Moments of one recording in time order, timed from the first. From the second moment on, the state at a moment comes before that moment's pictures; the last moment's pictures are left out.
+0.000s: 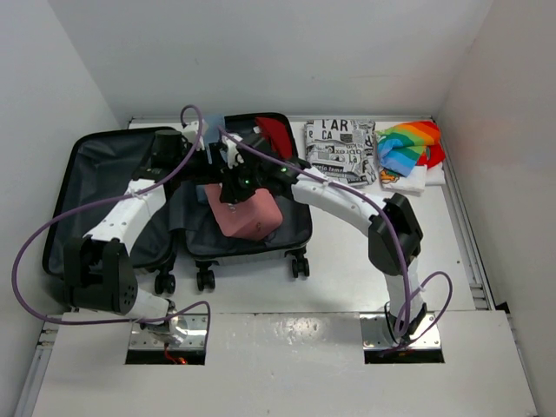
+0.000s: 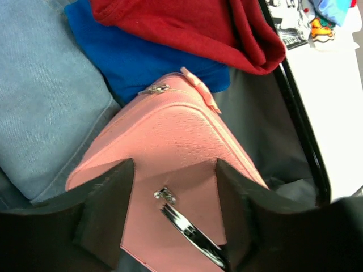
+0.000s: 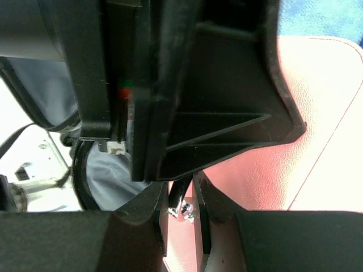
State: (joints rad) left arm -0.11 1.44 1.10 -0.26 0.47 -0.26; right arm 0.85 2.01 1.75 -0.40 -0.23 0.25
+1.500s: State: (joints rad) left arm -0.26 1.26 1.05 -0.27 0.40 -0.17; right arm 0.41 1.55 1.01 0.04 -0.63 0.93
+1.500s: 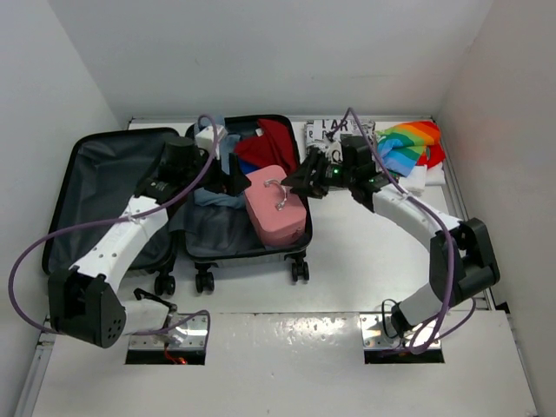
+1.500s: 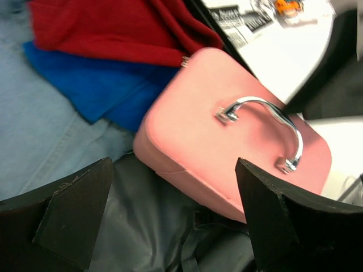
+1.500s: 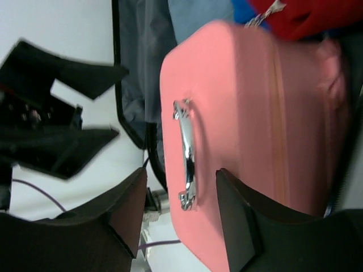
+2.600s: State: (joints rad) left arm -0.27 1.38 1.33 -0.38 0.17 -0.05; right arm 0.02 1.96 1.27 -0.16 -0.54 -0.76
